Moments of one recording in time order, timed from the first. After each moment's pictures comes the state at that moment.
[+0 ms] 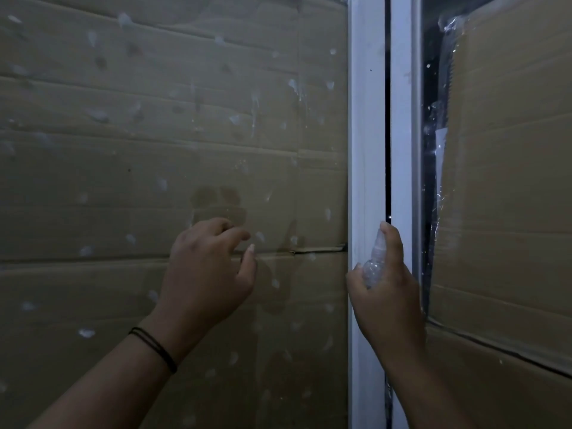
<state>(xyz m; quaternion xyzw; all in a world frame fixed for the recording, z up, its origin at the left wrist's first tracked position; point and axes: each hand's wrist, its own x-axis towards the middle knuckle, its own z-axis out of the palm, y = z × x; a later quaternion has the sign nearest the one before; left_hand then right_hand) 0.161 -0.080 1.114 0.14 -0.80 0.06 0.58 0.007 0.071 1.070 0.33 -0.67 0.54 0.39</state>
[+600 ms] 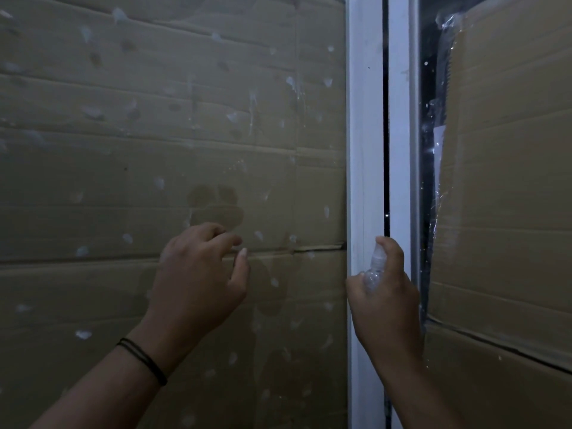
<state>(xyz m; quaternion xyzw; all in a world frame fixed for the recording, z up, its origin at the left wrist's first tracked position) 0.167 -0.086 1.106 0.15 -0.80 0.06 0.58 0.008 0.067 1.060 0.30 -0.69 0.54 0.38</state>
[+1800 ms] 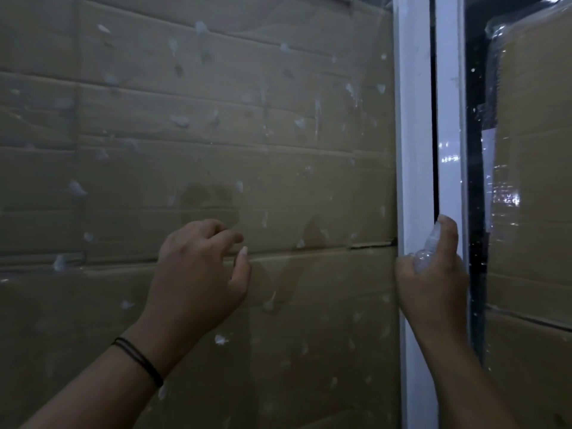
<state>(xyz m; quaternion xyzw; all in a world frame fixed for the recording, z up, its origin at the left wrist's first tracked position) 0.272 -0.168 1.113 0.13 -0.81 0.07 0.57 0.065 0.016 1.076 0.21 -0.66 0.57 0.43</state>
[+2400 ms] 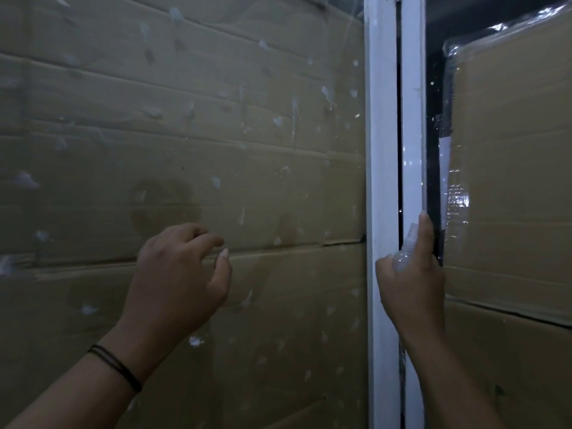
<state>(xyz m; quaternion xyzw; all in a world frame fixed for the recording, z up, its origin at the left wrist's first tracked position) 0.266 -0.179 1.107 0.11 -0.81 0.04 0.57 0.079 0.028 1.072 0.21 -0.68 0.55 0.43</state>
